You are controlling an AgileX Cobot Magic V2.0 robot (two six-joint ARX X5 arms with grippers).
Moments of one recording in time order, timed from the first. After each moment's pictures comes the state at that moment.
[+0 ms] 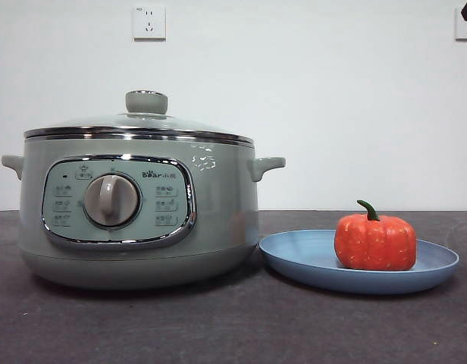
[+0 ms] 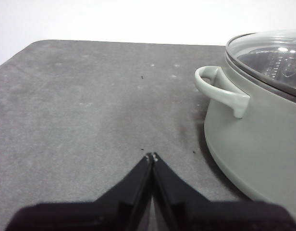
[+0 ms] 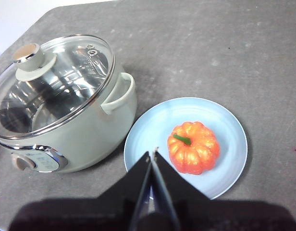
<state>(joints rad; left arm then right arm) 0.10 0.00 0.03 -0.22 0.11 -0.04 0.58 0.56 0.72 -0.62 0.08 0.28</state>
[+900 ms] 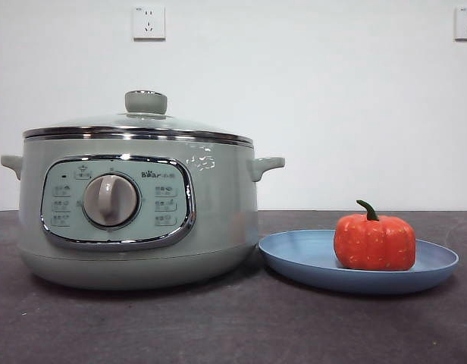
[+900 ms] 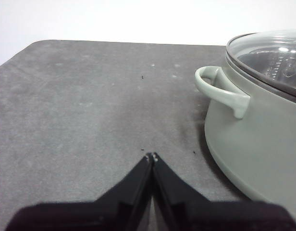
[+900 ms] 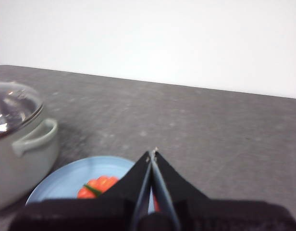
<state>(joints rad) 0.10 0.00 0.03 -0.22 0.11 -0.04 0.12 0.20 0.35 -0.26 -0.14 -0.09</state>
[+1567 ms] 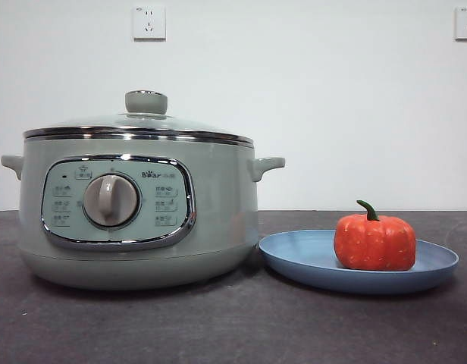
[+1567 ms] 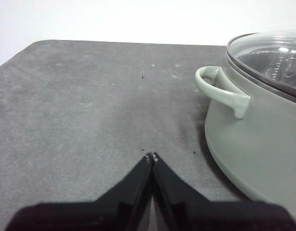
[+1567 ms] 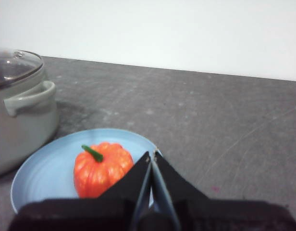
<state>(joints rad) 0.10 0.00 0.03 -0.22 0.11 -0.04 0.12 0.00 0.07 -0.16 -0.16 -0.07</state>
